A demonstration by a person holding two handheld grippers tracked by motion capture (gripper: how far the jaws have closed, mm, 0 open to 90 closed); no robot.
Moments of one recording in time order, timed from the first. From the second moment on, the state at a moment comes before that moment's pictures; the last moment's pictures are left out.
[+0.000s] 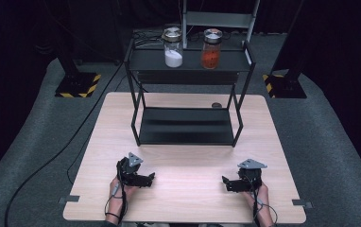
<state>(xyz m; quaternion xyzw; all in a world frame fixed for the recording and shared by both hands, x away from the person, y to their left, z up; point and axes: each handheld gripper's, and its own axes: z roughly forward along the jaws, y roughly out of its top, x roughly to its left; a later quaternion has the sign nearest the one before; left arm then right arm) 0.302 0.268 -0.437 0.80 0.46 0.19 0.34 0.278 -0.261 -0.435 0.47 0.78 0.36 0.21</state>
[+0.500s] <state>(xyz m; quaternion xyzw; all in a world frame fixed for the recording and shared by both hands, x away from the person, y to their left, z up) 0.302 0.268 -0.437 0.80 0.46 0.19 0.34 0.277 -0.258 -0.435 0.47 0.78 0.36 0.21</state>
